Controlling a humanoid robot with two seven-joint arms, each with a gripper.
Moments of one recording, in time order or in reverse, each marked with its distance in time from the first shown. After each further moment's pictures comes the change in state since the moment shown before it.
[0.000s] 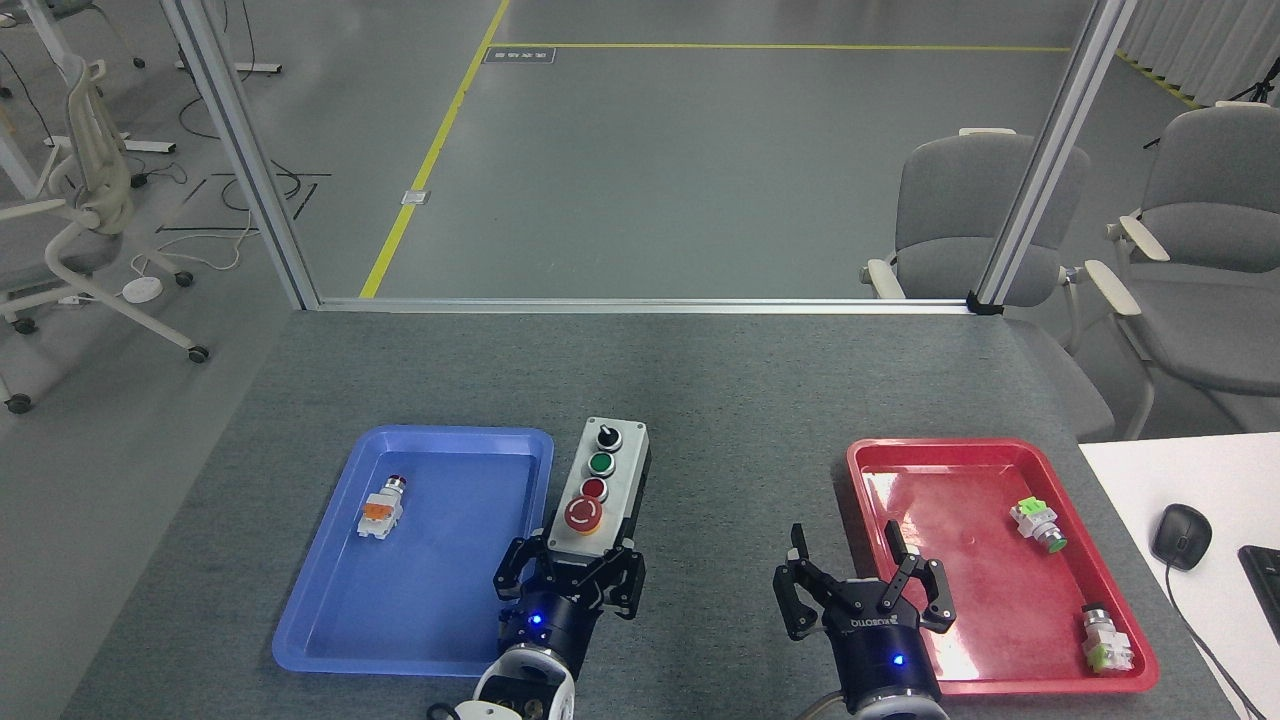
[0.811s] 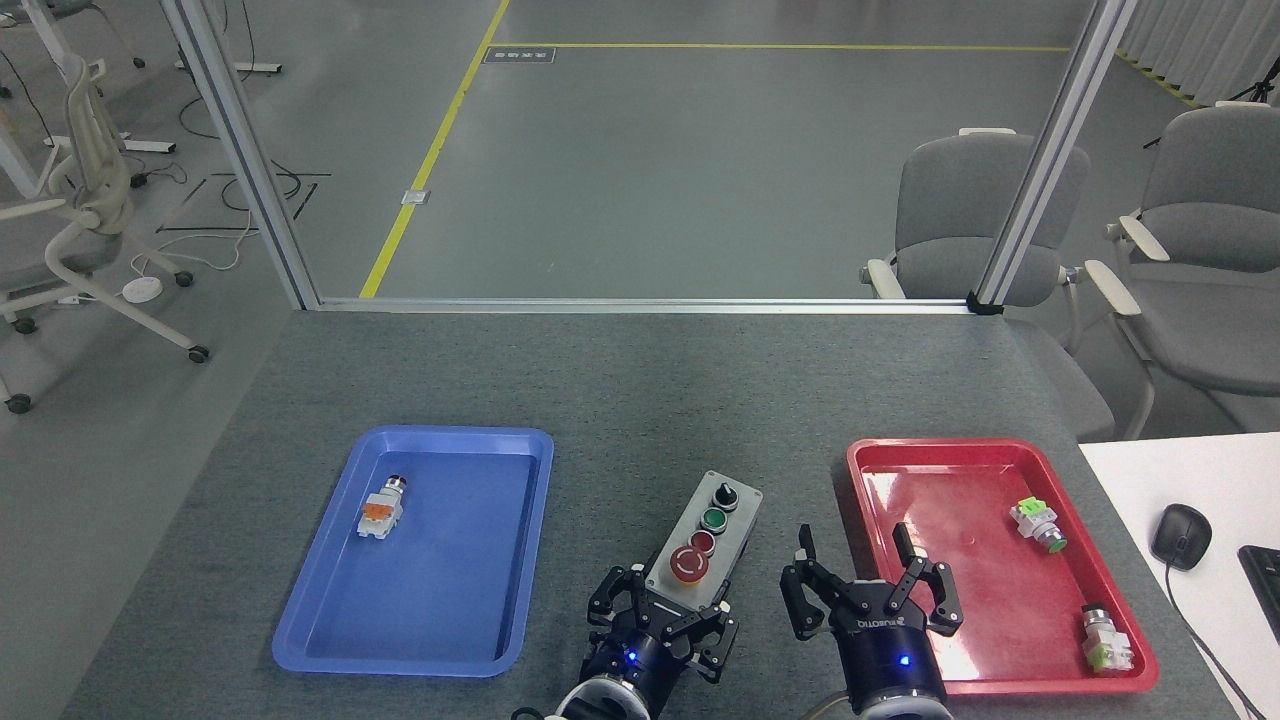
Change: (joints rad) left arm -0.081 -0.007 -0.328 0.137 0.050 0.067 -0.007; right arm 0.002 0.003 -0.015 0.001 -0.002 0.005 0.004
